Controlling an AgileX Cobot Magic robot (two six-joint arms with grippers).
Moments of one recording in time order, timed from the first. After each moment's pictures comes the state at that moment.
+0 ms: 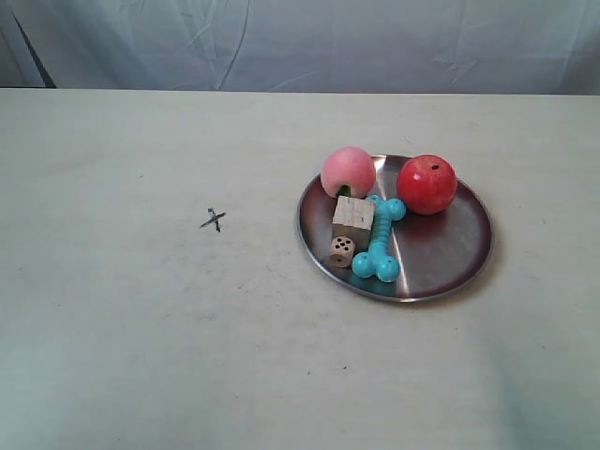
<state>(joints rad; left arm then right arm) 0.06 0.05 0.00 0.27 -0.01 0.25 -0.03 0.08 0.00 0.92 0.14 0.02</state>
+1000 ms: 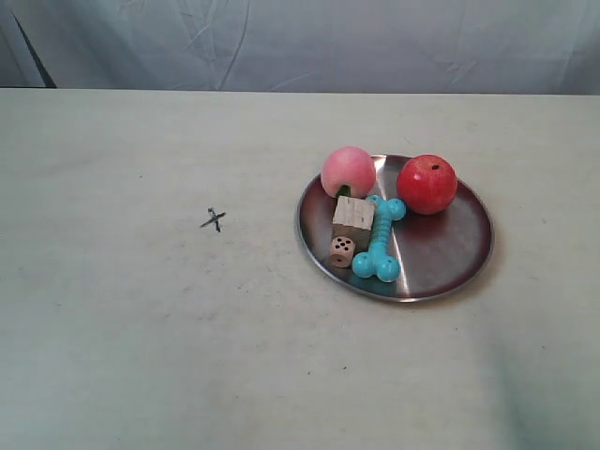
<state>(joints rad) 0.06 0.05 0.00 0.18 -0.62 -0.22 -0.03 0.08 0.00 1.12 0.11 0.02</state>
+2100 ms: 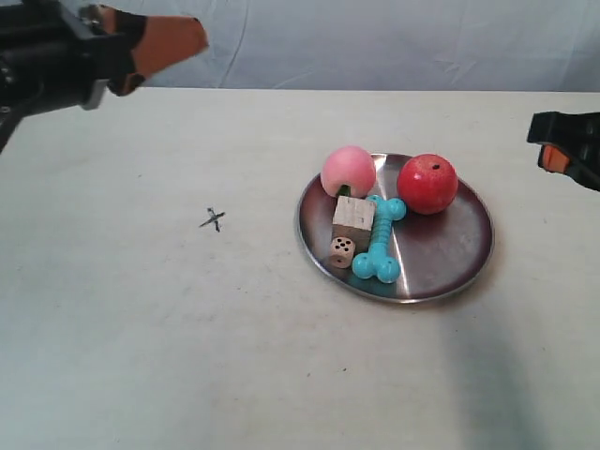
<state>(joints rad) -0.25 1.30 -0.77 1.26 -0.81 -1.52 -0.03 1.06 -0.68 0.46 0.46 -0.15</state>
